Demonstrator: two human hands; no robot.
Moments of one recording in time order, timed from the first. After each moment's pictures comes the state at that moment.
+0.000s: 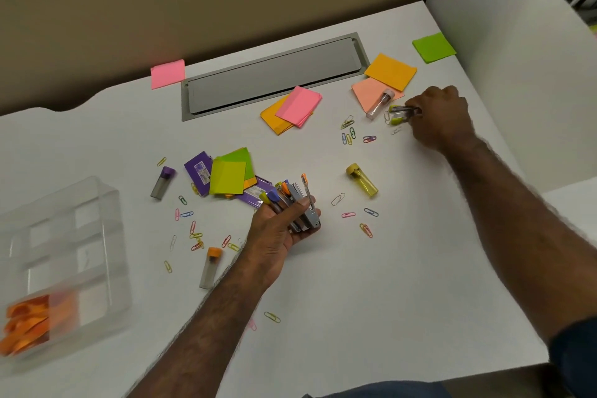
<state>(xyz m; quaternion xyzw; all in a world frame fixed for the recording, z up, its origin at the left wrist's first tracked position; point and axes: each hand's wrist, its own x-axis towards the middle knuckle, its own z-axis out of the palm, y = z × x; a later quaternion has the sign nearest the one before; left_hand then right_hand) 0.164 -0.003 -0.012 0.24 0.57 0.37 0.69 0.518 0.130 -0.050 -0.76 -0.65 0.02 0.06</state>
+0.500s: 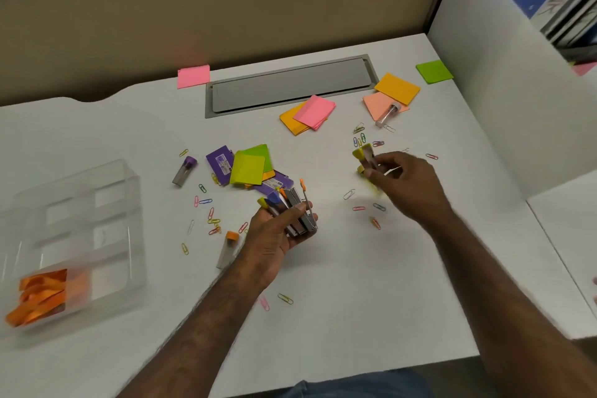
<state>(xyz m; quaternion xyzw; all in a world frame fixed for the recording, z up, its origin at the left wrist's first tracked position) 0.117 -0.039 0.000 0.23 0.54 0.40 0.70 0.380 -0.015 0.027 -0.72 -0.52 0.31 0.35</state>
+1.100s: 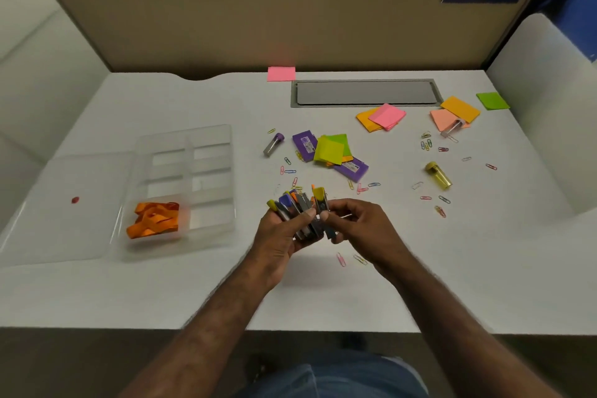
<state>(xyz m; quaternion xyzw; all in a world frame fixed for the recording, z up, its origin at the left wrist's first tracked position) -0.052 -0.142 0.029 0.31 0.51 0.45 0.67 0.128 -0.136 0.052 -0.57 -0.53 0.52 0.34</state>
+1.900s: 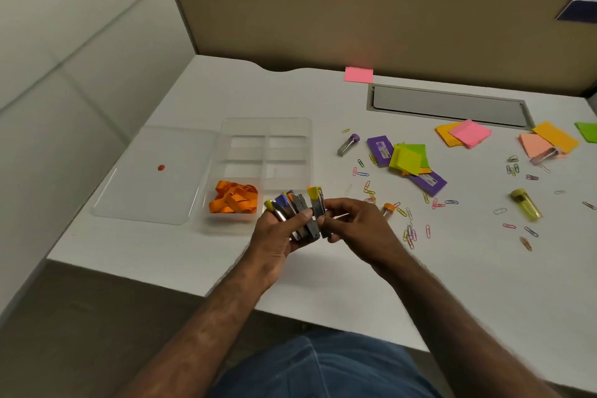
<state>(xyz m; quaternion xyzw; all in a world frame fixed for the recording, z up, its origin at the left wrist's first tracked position) -0.197 -0.172 0.023 0.27 0.57 0.49 0.60 -0.020 -0.129 0.048 -0.51 -0.61 0.53 0.28</state>
